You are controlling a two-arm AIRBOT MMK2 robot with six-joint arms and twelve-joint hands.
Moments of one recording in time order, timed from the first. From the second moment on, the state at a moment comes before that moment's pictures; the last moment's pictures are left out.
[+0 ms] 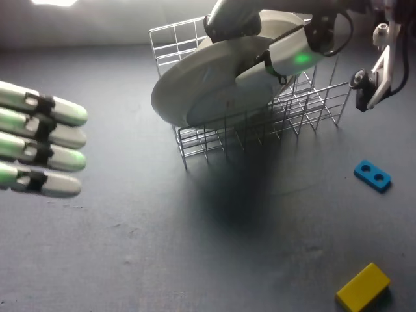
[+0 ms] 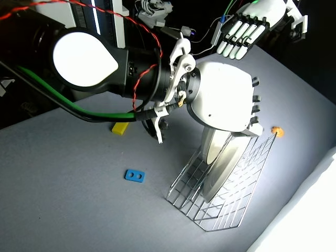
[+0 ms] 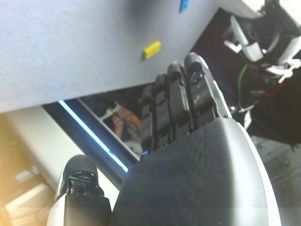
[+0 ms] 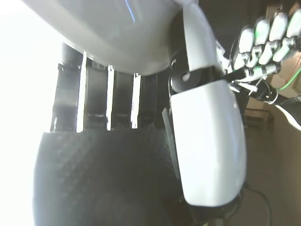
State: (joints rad) left arm 0.52 -0.62 1.31 1.47 -1.40 0.10; right arm -0.10 -1.16 1.23 -0.86 0.27 0.18
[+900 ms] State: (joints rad) left arm 0.52 -0.63 1.24 1.42 -1.43 0.10; right arm -0.18 -1.23 1.33 -0.85 0.31 0.08
